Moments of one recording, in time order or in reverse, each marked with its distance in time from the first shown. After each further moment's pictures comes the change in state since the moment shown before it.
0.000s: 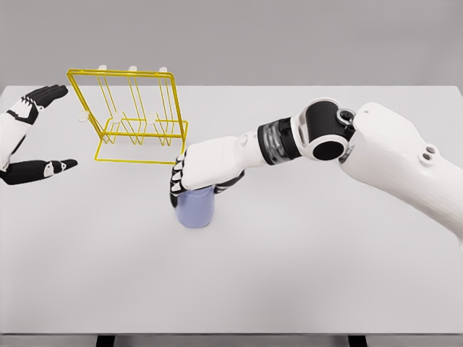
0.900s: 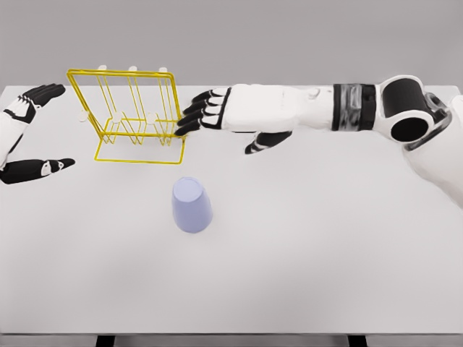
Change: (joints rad) left arm -0.002 0.009 0.006 0.006 0.000 0.000 0.000; right arm 0.199 -0.177 -0.448 -0.126 -0.176 -0.002 0.001
